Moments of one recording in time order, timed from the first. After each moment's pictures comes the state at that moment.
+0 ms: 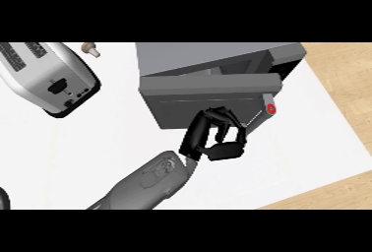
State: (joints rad) left arm -0.71 0.00 -0.83 -0.98 0.55 0.56 -0.35; right arm 0.19 -0.34 -0.31 -1.89 -0.28 0.57 -0.46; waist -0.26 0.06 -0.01
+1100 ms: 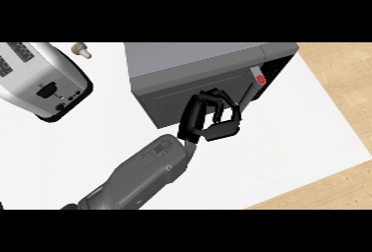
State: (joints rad) left arm -0.82 0.00 -0.78 -0.86 0.80 0.54 -0.52; right arm 0.07 -0.46 -0.38 -1.85 -0.42 0.58 -0.34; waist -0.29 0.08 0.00
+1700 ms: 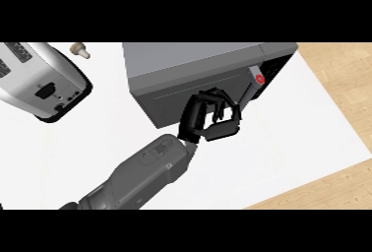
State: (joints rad) left arm -0.83 0.00 -0.80 -0.84 0.87 0.54 -0.60; right arm 0.00 -0.53 -0.43 -1.80 -0.45 0.58 -0.31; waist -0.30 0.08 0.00
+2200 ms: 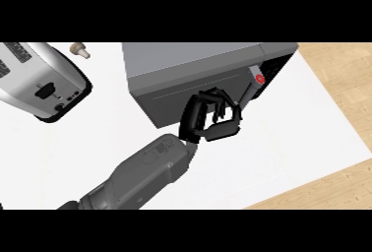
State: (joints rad) left arm -0.84 0.00 -0.82 -0.83 0.91 0.54 -0.65; right arm -0.05 -0.61 -0.48 -1.75 -0.46 0.59 -0.29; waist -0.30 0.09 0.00
